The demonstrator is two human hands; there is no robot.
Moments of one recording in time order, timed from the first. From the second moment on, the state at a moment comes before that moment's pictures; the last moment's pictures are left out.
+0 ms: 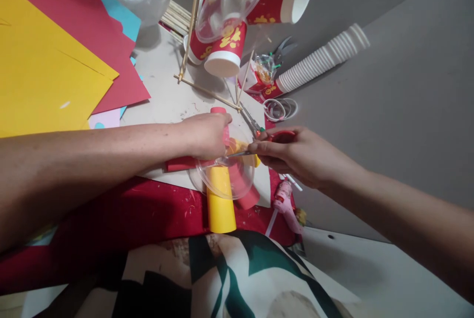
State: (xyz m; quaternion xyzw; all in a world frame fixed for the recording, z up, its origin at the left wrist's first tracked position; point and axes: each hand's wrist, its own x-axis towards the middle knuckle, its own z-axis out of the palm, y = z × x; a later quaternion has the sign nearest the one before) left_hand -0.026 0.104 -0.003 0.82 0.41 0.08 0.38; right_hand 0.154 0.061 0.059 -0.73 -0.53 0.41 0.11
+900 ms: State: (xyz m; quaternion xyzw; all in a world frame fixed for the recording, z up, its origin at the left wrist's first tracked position) left_hand -0.026 0.103 -0.003 0.82 0.41 0.08 0.39; right_hand 0.155 0.050 0.065 -0.61 -0.75 0.25 0.06
